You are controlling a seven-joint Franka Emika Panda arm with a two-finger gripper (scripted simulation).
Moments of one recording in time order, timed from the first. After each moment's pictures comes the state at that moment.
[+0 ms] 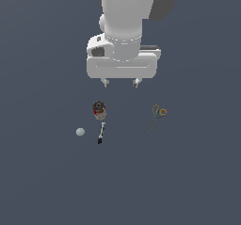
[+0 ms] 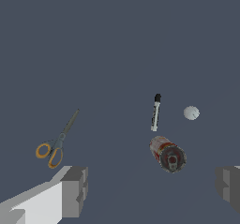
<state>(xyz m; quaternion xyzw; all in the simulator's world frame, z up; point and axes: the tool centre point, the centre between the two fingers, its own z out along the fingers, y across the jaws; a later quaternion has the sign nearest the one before) -0.006 0.003 0.327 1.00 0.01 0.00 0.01</state>
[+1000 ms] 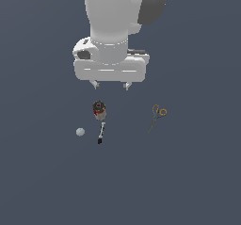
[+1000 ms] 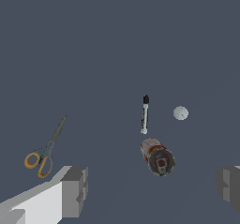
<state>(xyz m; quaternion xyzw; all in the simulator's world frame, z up) 0.003 -0.030 0.323 1.00 -0.01 0.00 0.01</state>
